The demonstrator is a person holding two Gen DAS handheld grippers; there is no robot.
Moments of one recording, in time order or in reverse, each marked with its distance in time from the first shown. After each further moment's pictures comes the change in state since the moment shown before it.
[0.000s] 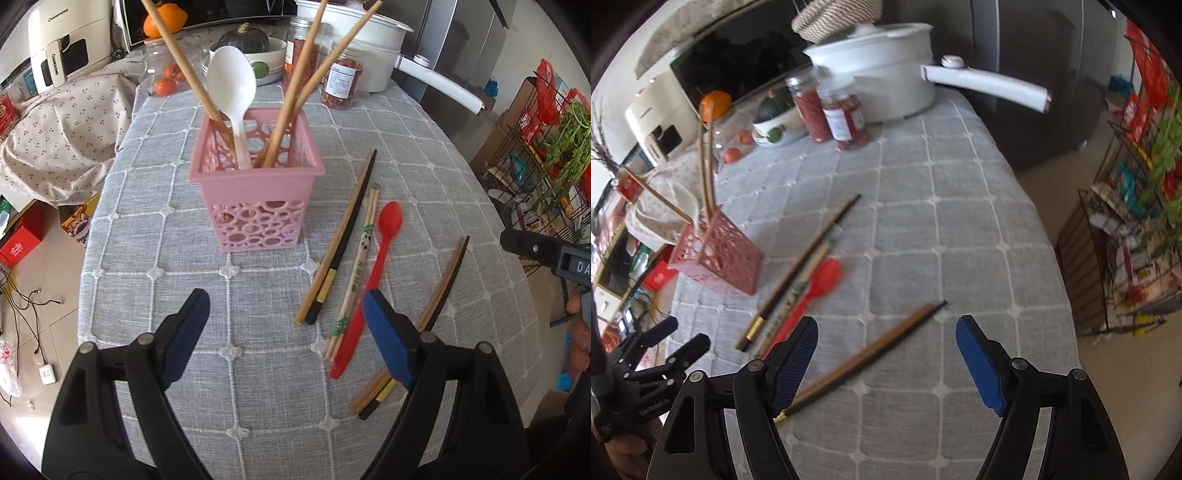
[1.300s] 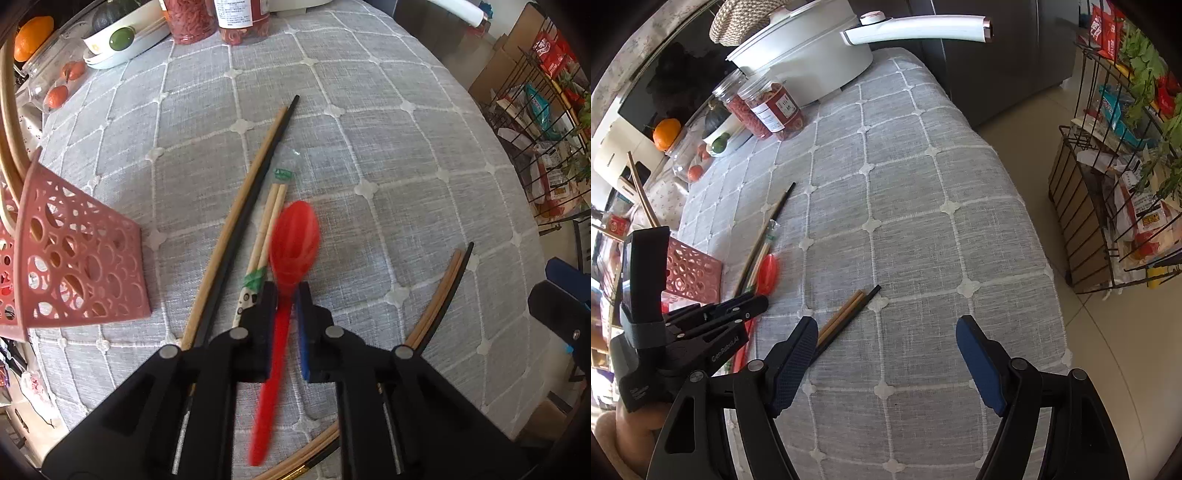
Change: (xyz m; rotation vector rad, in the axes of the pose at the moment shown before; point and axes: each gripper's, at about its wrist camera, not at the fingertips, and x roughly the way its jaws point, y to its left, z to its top) left arm 0.101 -0.107 0.062 0.159 0.281 0.043; right arm 0.023 -0.068 0.010 0.161 0.105 0.062
